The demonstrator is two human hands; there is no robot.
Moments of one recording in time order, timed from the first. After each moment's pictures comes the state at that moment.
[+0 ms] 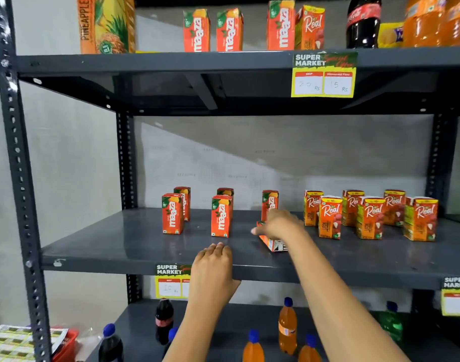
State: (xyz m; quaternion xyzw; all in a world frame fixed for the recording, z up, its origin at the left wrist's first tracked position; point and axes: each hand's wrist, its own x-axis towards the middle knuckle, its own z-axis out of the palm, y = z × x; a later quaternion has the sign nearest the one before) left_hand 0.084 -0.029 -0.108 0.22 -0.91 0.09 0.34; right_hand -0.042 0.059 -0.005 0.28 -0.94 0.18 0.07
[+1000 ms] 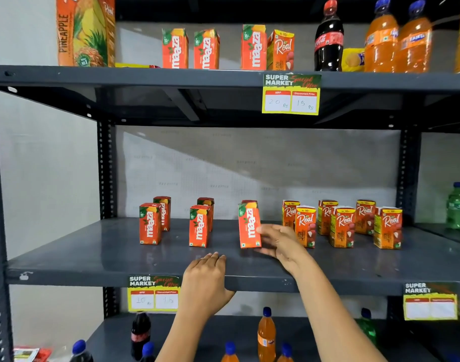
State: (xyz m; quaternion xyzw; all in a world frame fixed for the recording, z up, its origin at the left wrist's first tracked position) left_hand 0.059 -0.018 -0.115 0.17 -0.91 0.09 0.36; right_hand -0.082 0.111 -0.038 0.26 -0.58 0.74 -0.22
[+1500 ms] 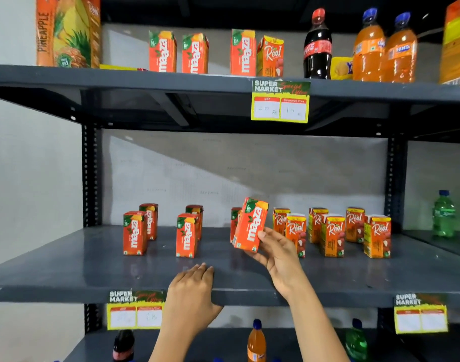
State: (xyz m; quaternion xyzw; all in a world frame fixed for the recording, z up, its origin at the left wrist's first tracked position) left_hand 0.055 -0.020 -0.120 0.15 -0.90 0.09 0.41; right_hand -0.066 0.127 -0.048 0.29 -0.45 0.83 -0.17
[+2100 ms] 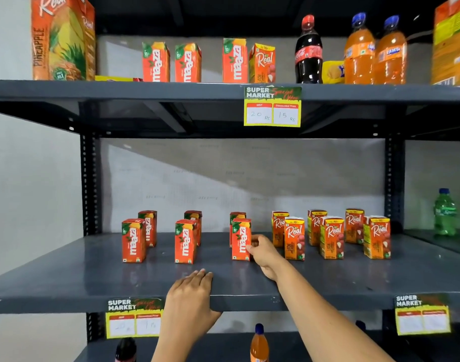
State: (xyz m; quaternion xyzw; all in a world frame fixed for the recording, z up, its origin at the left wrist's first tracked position) left_hand 0.058 -0.016 -0.112 0.15 -0.91 0.08 0.38; right_hand -0.115 0.077 -0.040 0.25 -0.77 0.58 -0.12
